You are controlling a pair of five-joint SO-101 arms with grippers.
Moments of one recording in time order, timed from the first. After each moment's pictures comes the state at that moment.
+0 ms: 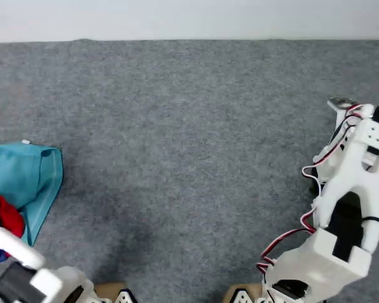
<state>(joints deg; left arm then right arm) -62.6 -7.0 6.3 80.8 -63.0 25.4 8.4 -4.4 100.5 28.3</state>
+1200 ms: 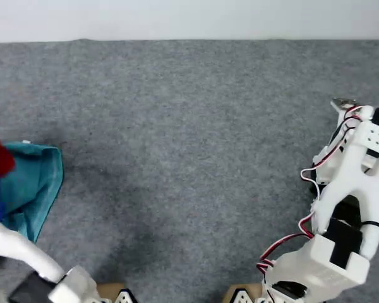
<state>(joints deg) -52.7 -18.9 -11.3 85.3 -52.5 25.2 5.7 -2.7 100.5 24.7</state>
